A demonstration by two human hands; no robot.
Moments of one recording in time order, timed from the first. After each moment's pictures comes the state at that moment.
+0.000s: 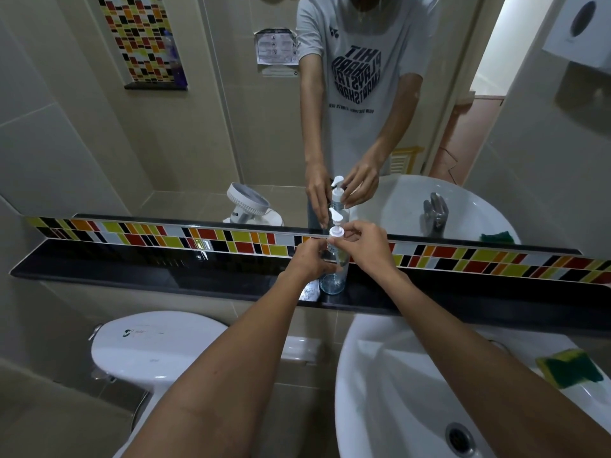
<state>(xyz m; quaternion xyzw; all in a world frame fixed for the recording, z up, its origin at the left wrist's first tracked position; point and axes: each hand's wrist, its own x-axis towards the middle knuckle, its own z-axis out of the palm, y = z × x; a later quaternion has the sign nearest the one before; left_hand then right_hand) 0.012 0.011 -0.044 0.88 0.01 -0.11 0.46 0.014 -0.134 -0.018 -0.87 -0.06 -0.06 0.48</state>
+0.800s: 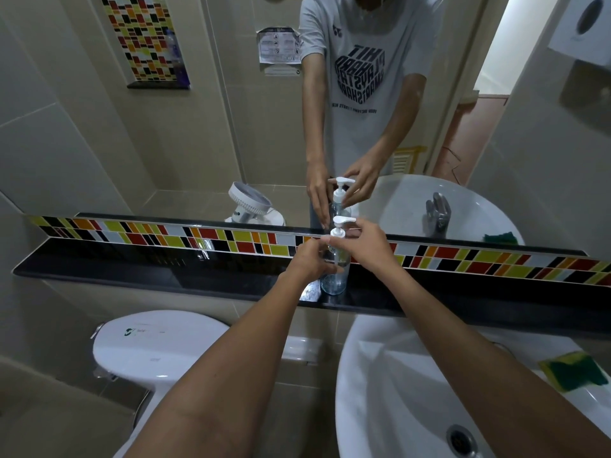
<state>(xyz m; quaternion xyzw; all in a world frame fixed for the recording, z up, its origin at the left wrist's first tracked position) 0.016 0.012 -0.048 0.87 0.02 -0.11 0.48 0.019 -0.136 -0.016 -0.82 -0.05 0.03 0.58</state>
